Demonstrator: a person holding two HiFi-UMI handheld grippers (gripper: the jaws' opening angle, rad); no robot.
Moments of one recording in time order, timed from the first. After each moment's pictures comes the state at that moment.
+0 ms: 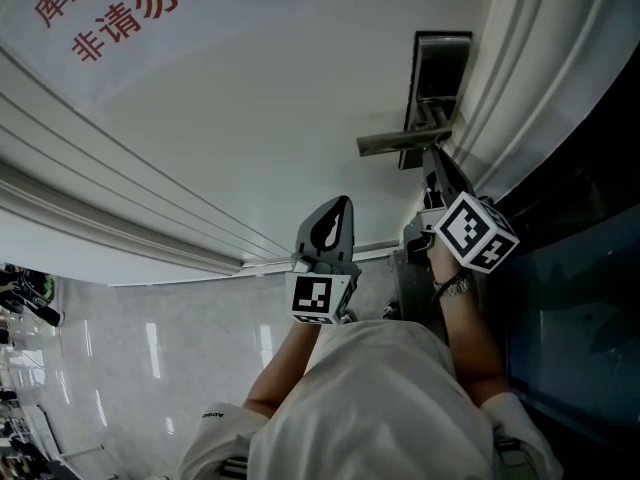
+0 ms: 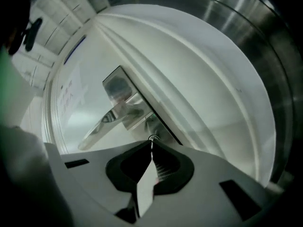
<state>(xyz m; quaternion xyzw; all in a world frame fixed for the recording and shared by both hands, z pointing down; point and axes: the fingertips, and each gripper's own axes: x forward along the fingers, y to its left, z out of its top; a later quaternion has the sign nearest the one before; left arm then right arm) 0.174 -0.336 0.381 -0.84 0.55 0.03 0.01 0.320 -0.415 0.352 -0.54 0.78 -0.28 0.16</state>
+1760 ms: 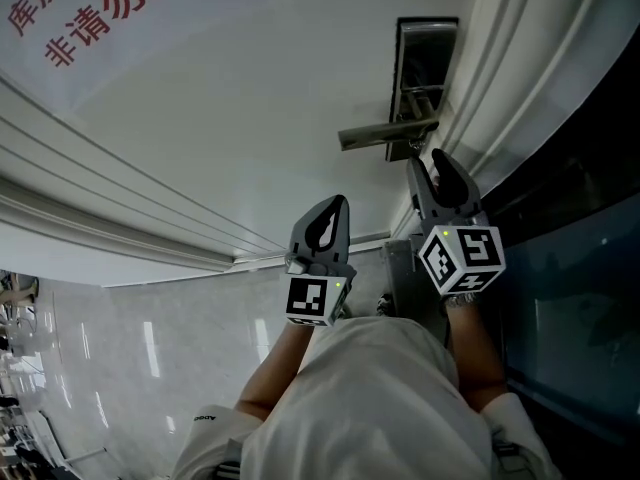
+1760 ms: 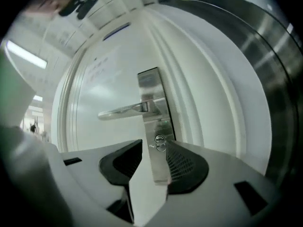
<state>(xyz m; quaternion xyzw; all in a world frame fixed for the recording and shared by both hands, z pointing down) 0.192 -0.331 0.388 -0.85 0.53 0.02 0.01 0.318 -0.385 0.343 -0.55 0.83 -0.08 0.04</state>
